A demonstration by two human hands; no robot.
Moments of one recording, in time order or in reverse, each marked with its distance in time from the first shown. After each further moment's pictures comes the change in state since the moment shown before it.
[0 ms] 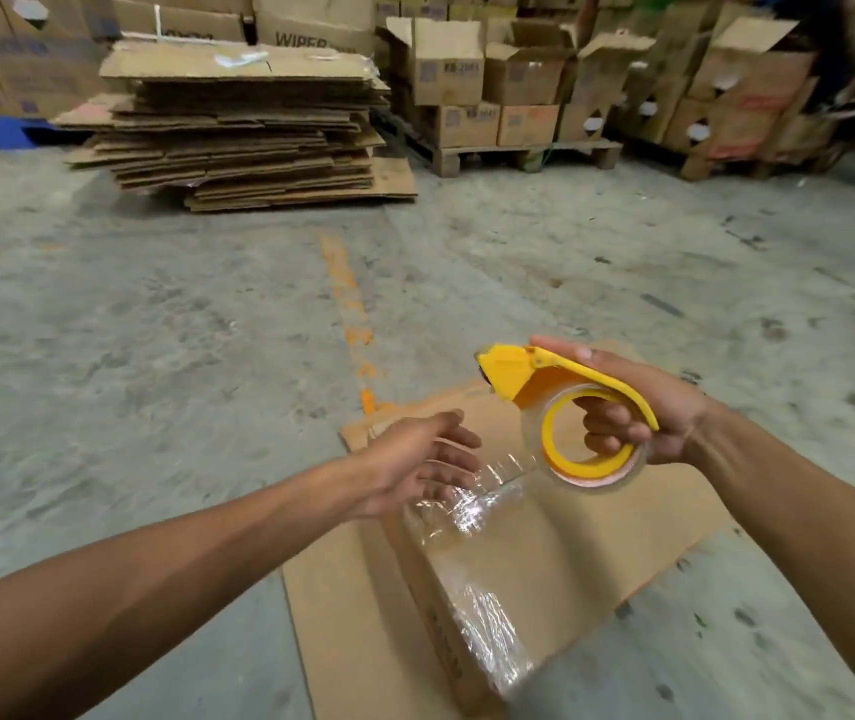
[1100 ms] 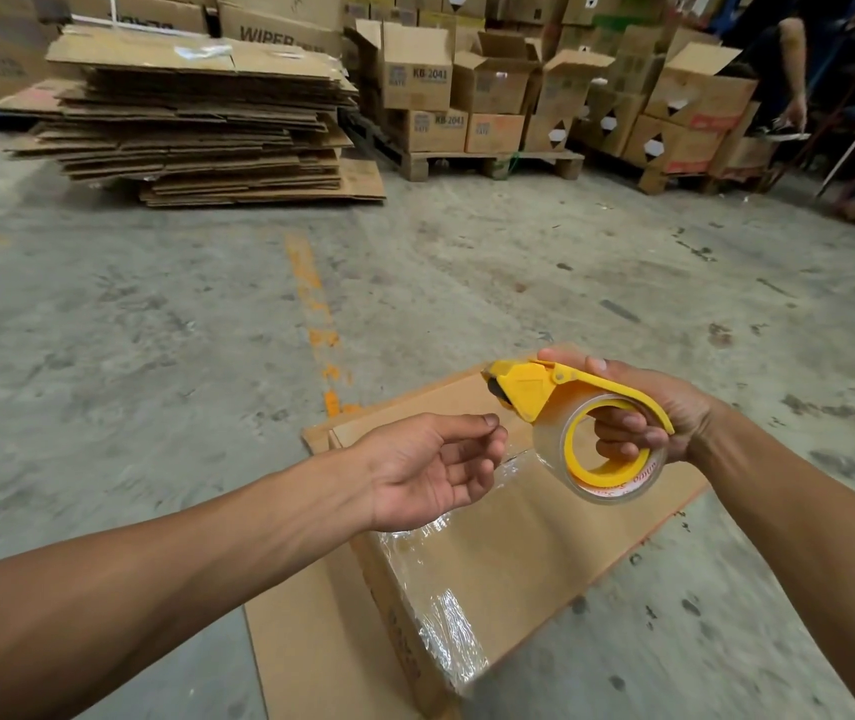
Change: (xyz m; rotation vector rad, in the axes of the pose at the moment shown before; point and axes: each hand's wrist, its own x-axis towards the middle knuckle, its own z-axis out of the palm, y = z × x) left_hand -0.038 0.028 0.057 -0.497 -0.199 -0.158; right_hand -0.028 -0.002 -0.055 0.047 -0.147 0.033
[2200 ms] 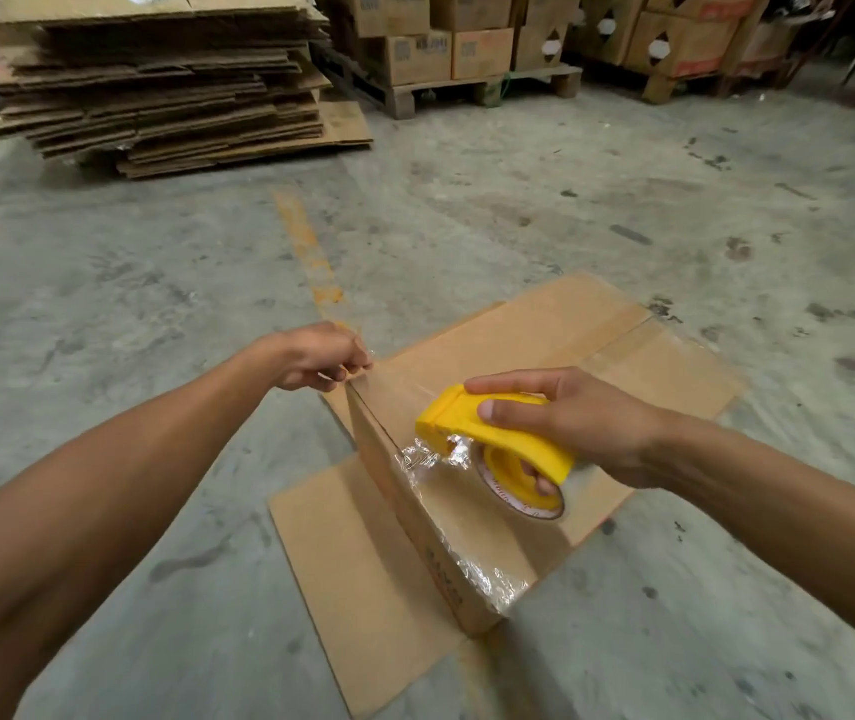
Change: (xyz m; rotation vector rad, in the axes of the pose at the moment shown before) left_hand 0.066 0.094 -0.137 1.128 0.387 0.041; right_hand 0.019 0.060 0.112 -0.410 0.402 0.061
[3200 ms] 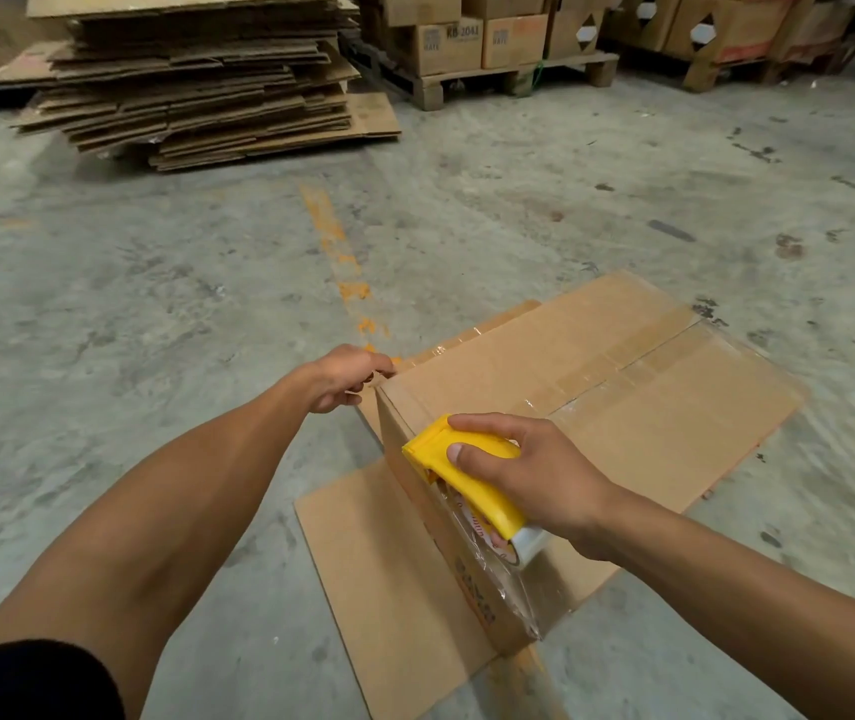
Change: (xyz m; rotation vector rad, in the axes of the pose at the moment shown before) left_hand 0.052 -0.049 0.004 -0.161 0.116 -0.058; right_hand 0.030 0.027 0.066 0.136 0.140 -0.013
